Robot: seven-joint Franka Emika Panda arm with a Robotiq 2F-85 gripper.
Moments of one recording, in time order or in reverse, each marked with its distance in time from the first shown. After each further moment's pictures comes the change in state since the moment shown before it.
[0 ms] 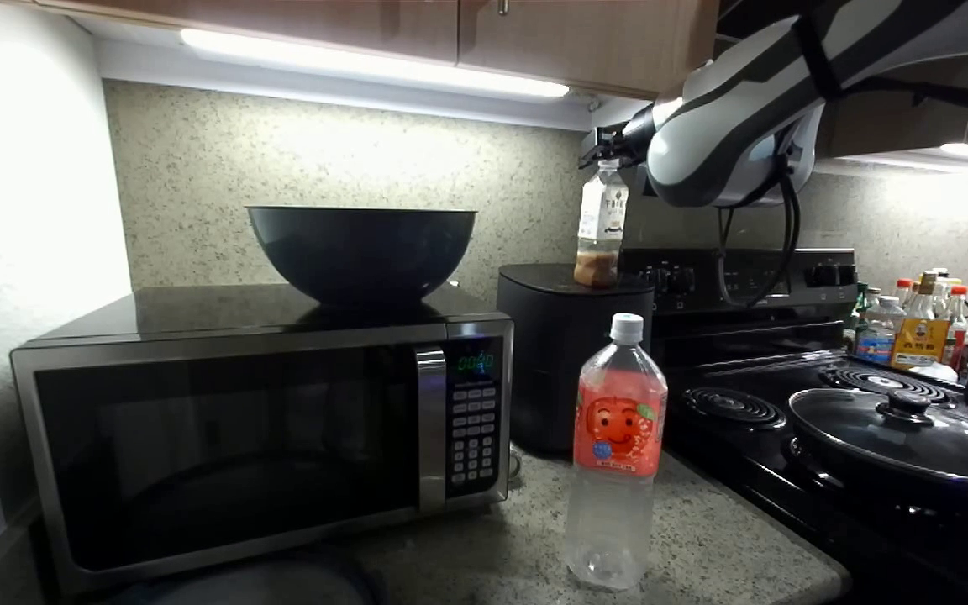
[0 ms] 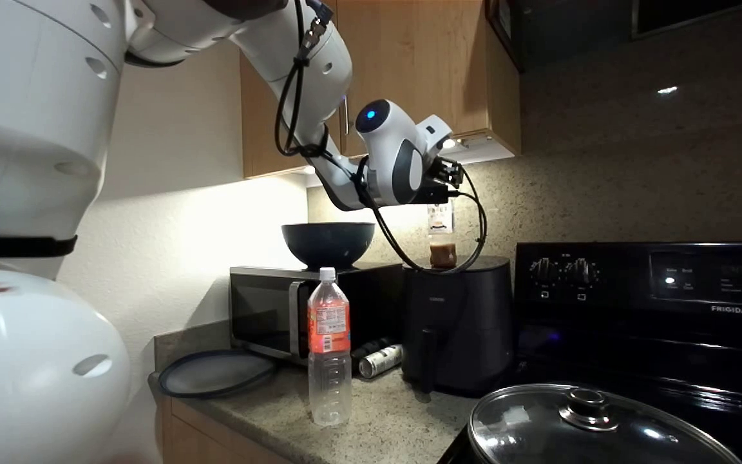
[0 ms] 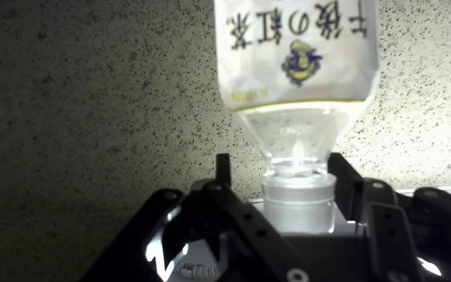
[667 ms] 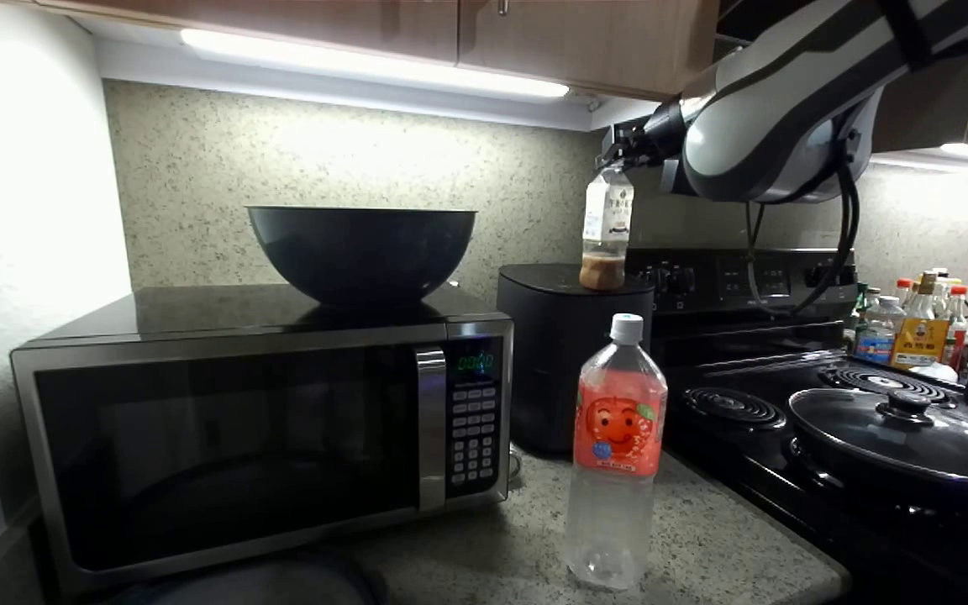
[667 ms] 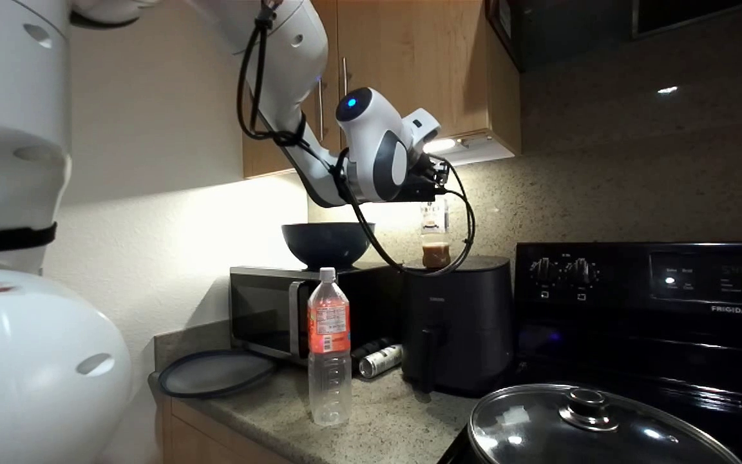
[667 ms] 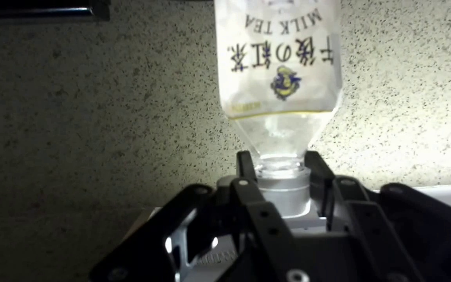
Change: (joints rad) arm 0.010 -0.146 0.006 -0.181 0.000 0.006 0.000
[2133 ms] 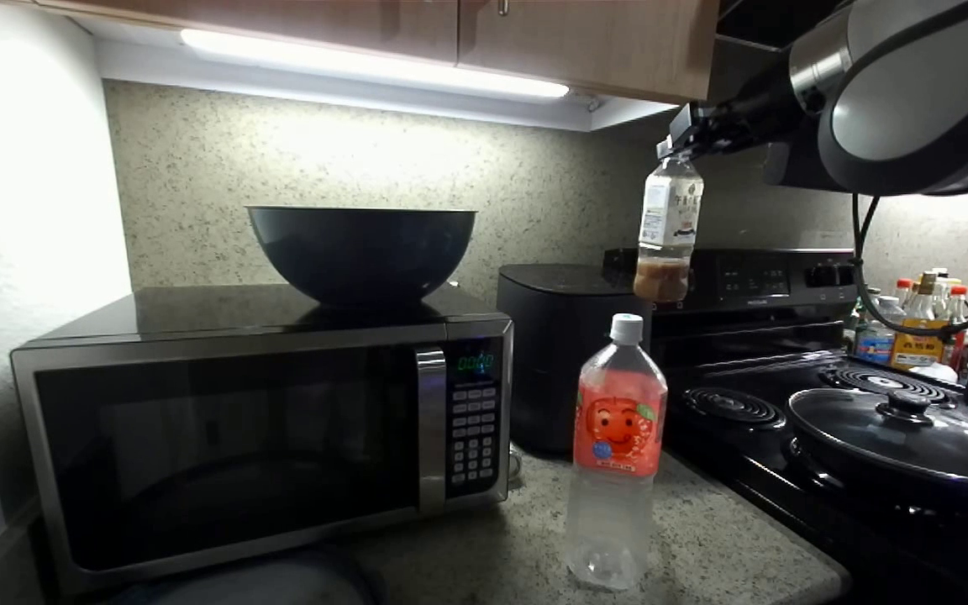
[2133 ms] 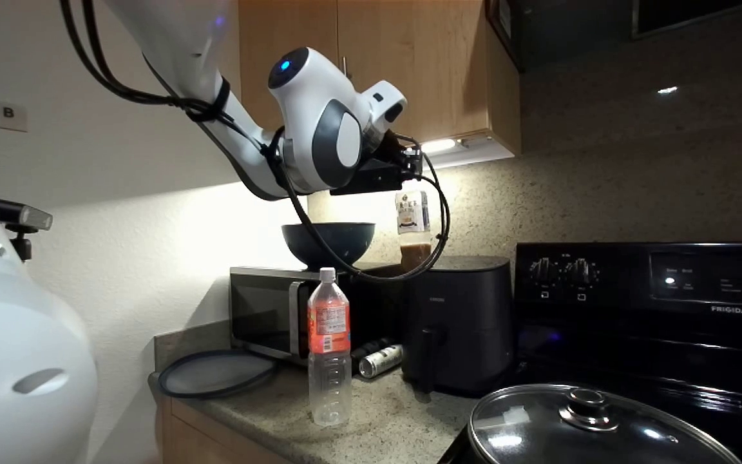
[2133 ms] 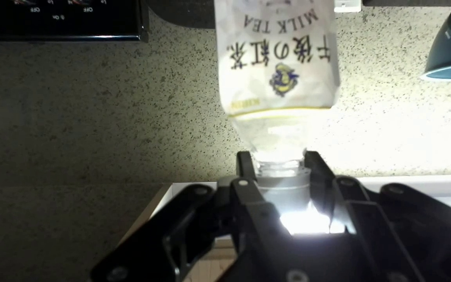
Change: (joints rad) arm -0.147 -0.404 0.148 -0.408 0.008 -0.005 0.004
